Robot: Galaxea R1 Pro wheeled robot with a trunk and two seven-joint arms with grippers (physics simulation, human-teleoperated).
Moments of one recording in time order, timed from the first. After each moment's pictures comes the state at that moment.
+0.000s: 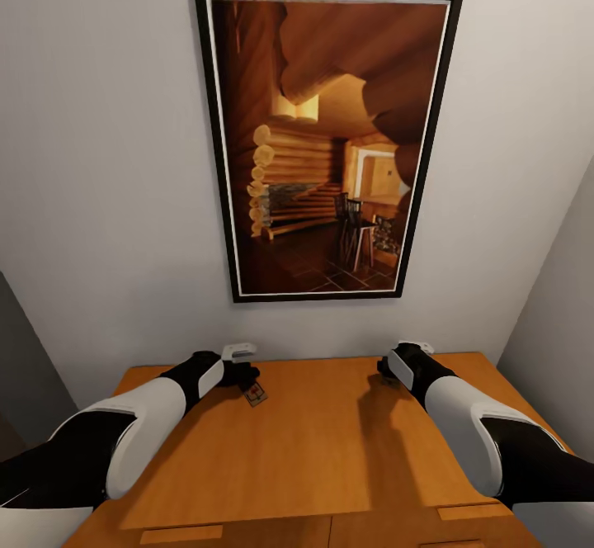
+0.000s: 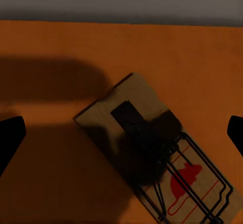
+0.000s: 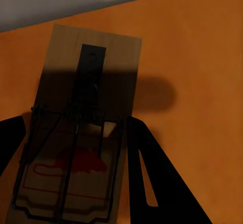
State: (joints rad) left arm -1.07 -0.08 -0.06 -0.04 0.18 0.38 -0.06; right arm -1.04 0.02 -0.12 -0.16 -0.06 0.44 -0.35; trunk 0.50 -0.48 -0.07
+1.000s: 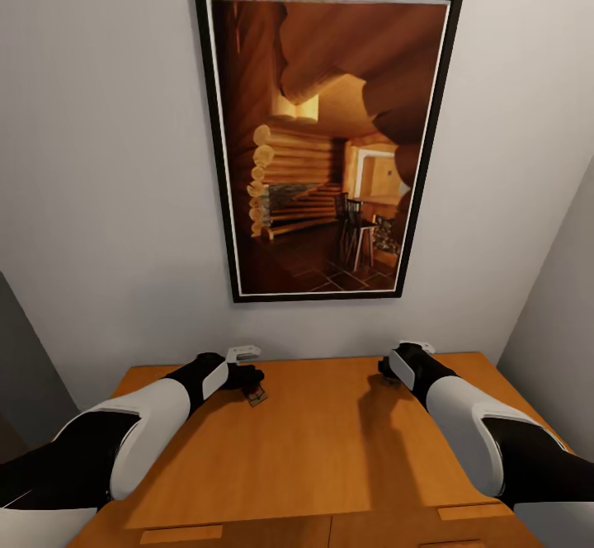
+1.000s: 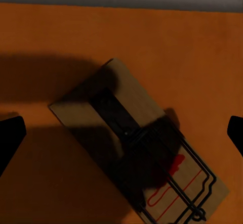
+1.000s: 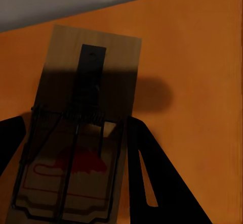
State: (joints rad) left arm -1.07 -0.10 -0.06 -0.02 0.18 0.39 -0.06; right arm -1.04 0.01 -0.12 -0.16 -0.06 0.44 -0.34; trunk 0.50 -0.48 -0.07
